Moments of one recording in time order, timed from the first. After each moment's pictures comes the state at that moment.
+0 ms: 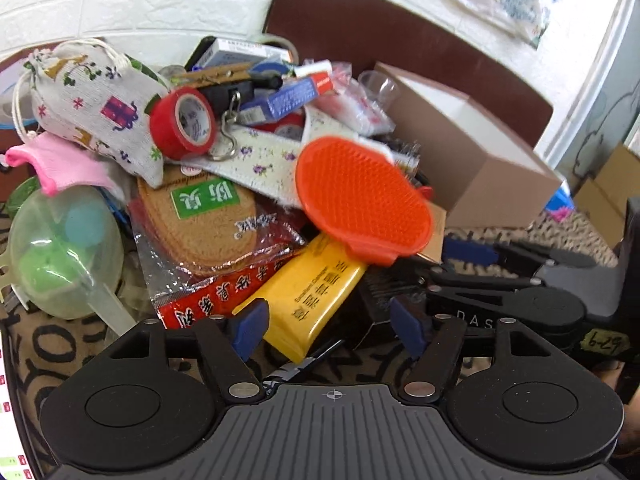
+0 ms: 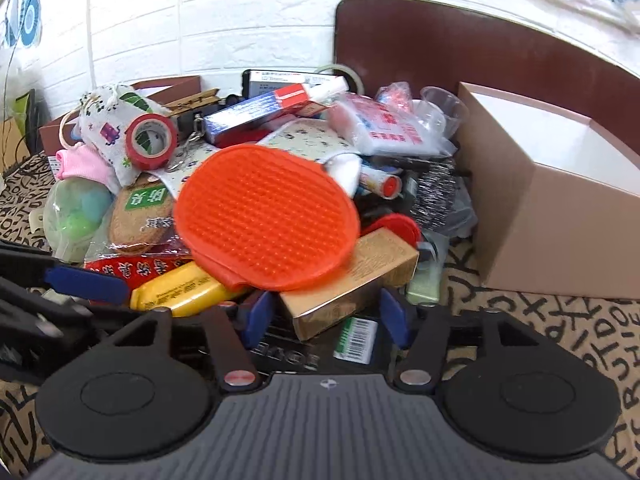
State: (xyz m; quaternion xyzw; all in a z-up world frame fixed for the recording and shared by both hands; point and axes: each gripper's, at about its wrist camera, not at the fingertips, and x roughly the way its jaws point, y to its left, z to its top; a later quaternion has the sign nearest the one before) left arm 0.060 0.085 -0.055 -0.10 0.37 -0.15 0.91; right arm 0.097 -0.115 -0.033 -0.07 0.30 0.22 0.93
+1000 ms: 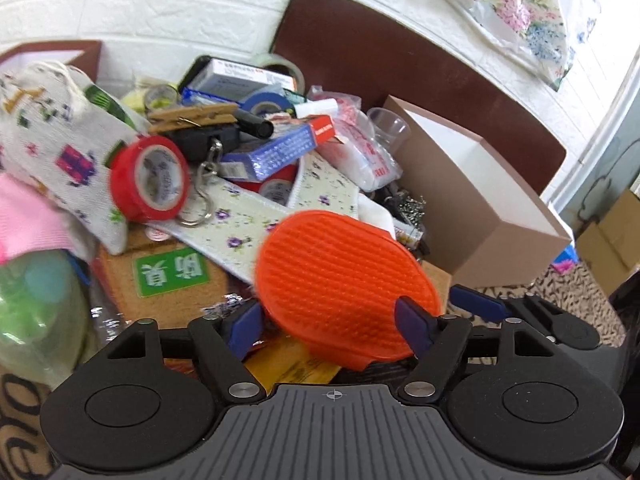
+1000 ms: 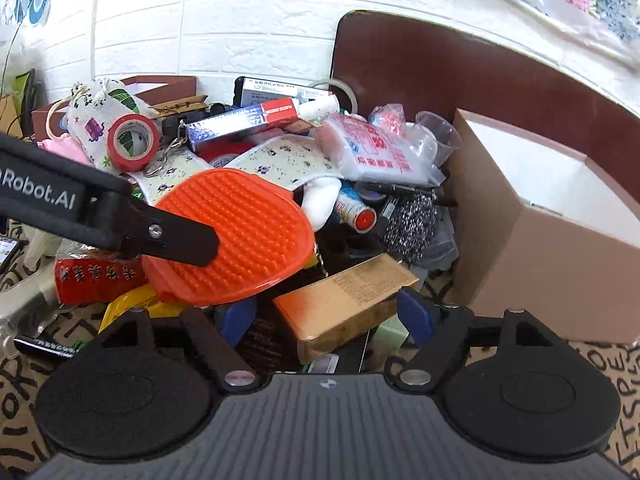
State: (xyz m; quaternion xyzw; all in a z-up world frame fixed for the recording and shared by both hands) left arm 0.116 0.070 -0.045 -0.15 0.36 -0.13 0.91; right arm 0.113 -0.110 -0.030 -0.12 0.27 0.22 0.93
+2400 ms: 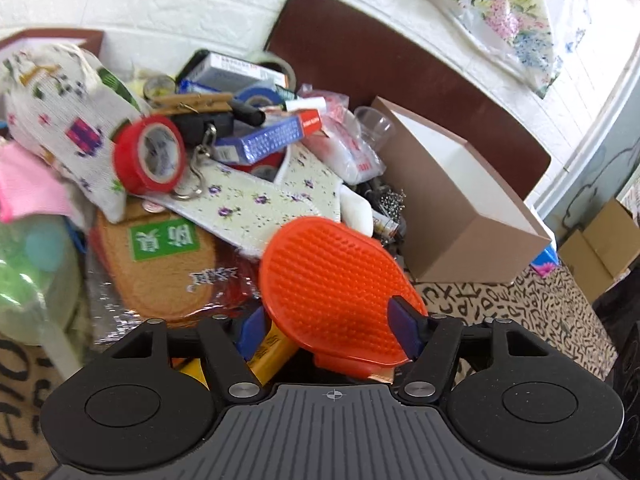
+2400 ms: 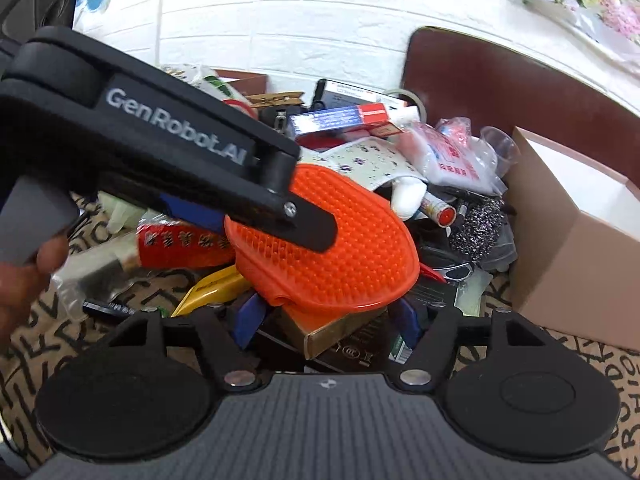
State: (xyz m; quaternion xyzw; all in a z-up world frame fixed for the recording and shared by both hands) left arm 0.094 0.072 -0.043 -0.17 0.35 -0.15 0.91; right arm 0.071 -0.089 -0.030 -0.13 0.26 0.28 0.92
